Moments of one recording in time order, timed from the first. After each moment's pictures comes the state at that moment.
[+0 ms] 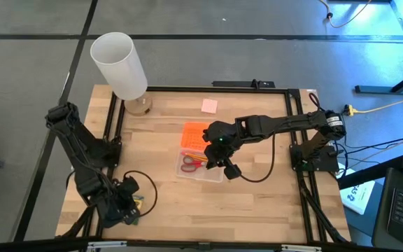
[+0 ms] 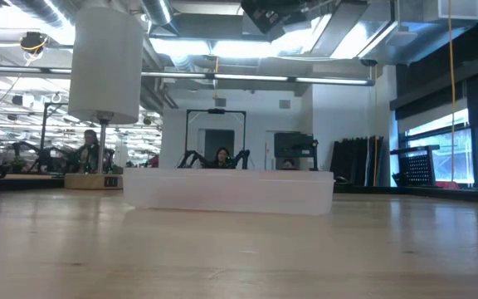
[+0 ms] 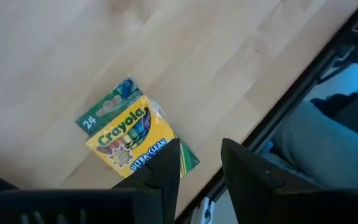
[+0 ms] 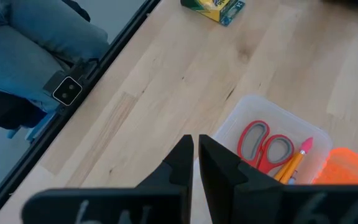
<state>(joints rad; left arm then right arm) -1.00 1.38 1.08 -0.95 -0.23 -1.81 0.09 1.72 1.56 -0.71 -0.39 -0.27</state>
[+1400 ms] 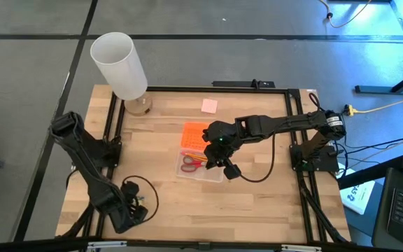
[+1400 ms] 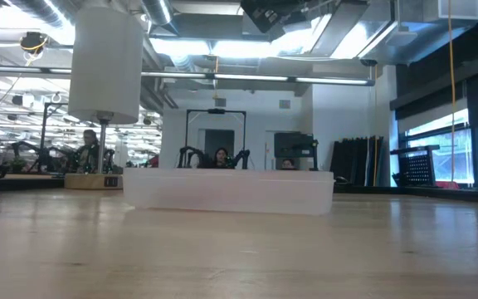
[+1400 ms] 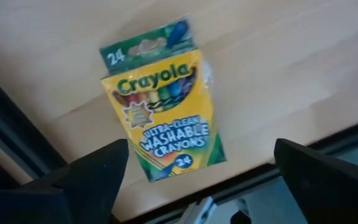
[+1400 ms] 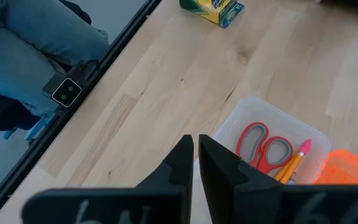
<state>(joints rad) -0.97 1.54 1.08 -0.94 -0.03 -2.15 0.09 1.72 1.56 -0.71 -0.39 -0.27</state>
